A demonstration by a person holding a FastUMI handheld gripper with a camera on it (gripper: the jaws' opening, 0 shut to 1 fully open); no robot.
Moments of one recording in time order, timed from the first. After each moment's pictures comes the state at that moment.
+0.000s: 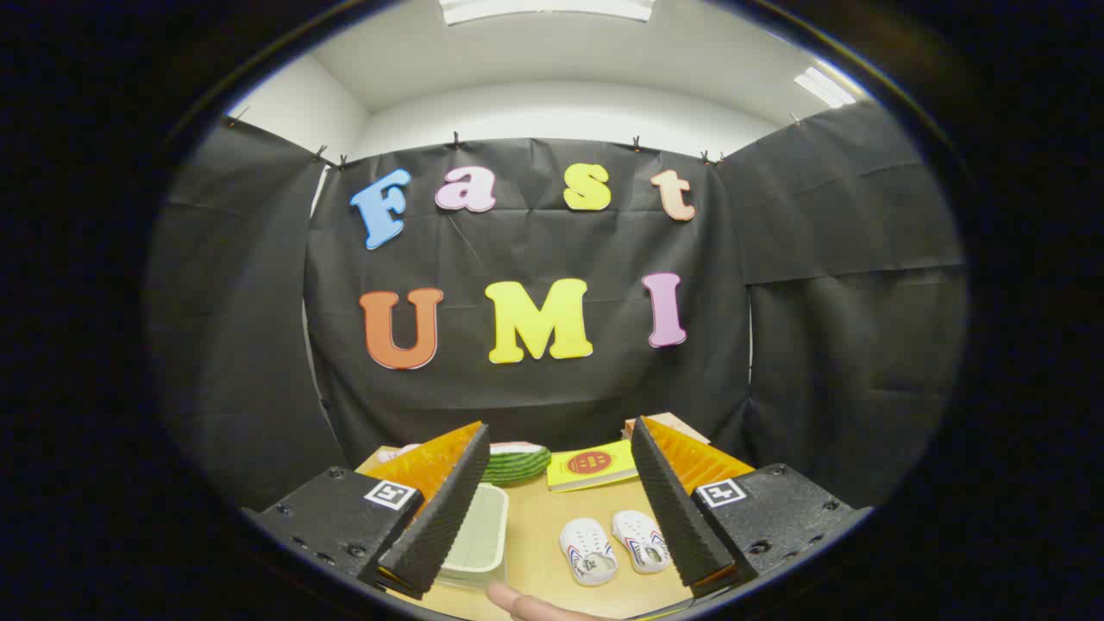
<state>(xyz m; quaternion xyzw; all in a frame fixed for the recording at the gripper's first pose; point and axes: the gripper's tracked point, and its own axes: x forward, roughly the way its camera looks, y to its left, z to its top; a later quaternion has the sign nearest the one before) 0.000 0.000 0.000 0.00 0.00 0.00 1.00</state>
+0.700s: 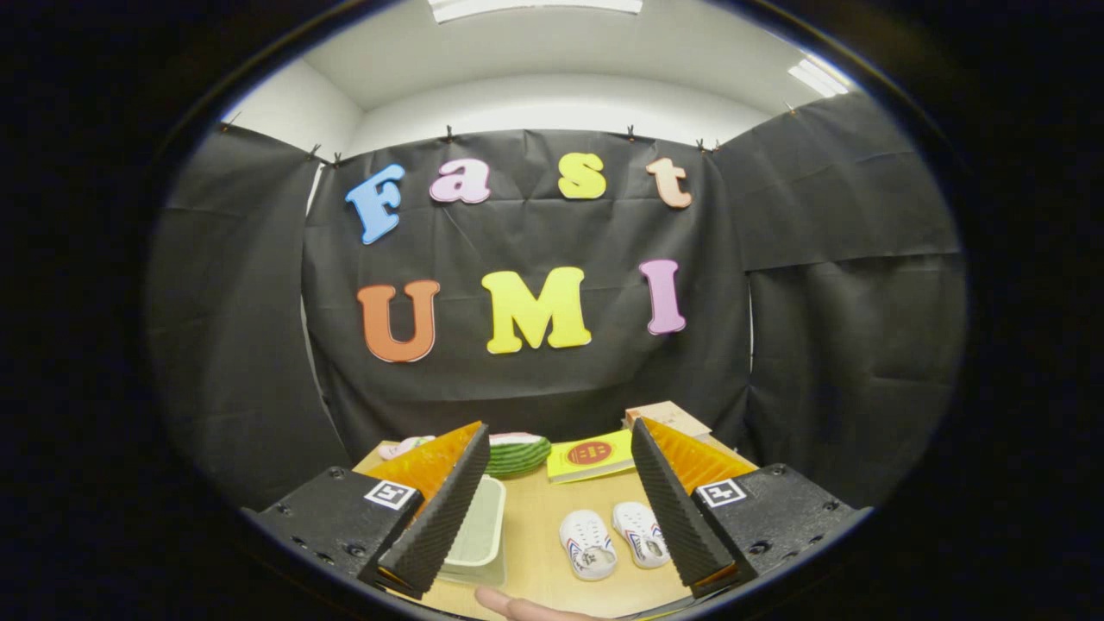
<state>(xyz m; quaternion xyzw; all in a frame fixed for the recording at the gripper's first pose) 0.008 -0.013 -0.021 0.02 0.02 0.00 1.00</state>
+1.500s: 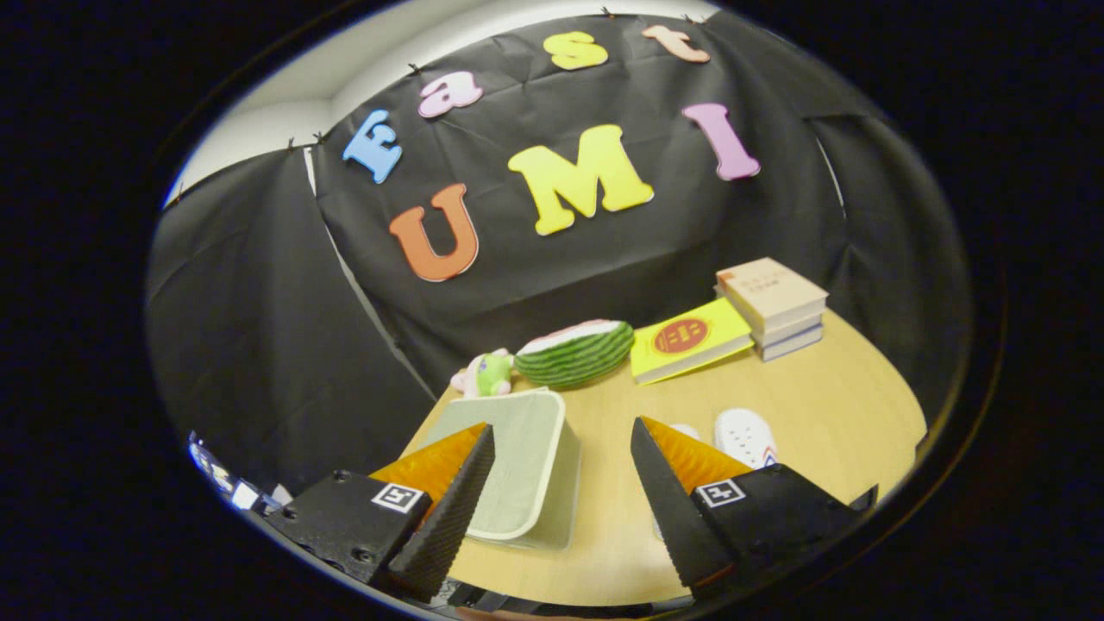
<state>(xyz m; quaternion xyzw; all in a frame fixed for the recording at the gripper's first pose) 0.100 0.017 -0.176 0.14 0.25 0.17 0.94</state>
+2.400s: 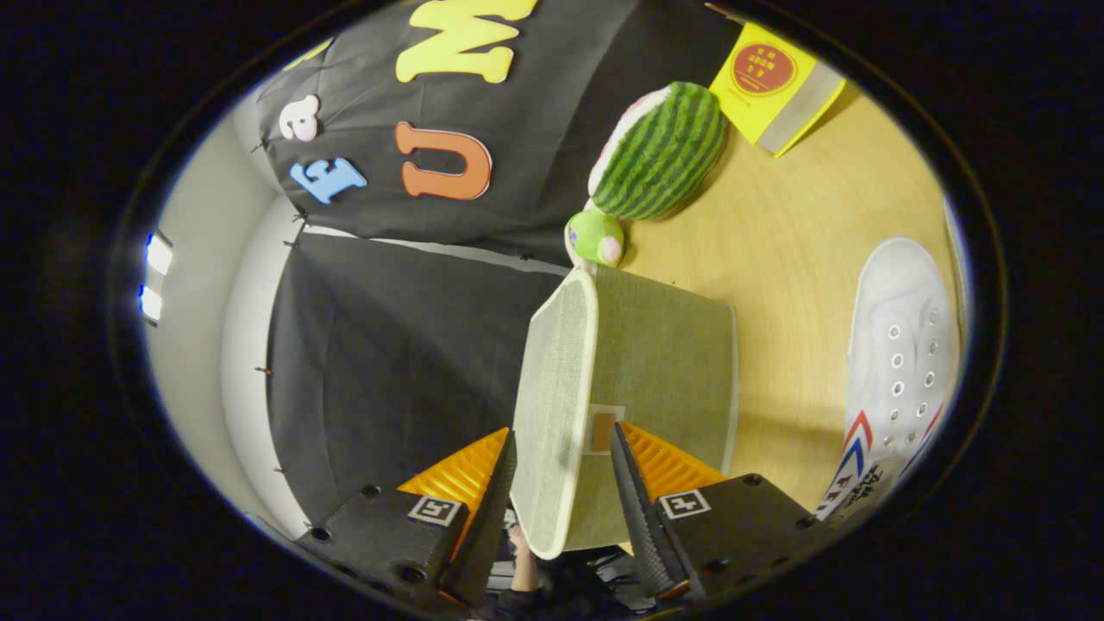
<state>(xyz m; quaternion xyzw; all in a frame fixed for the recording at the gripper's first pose) 0.162 0.089 -0.287 0.43 0.48 0.44 0.63</state>
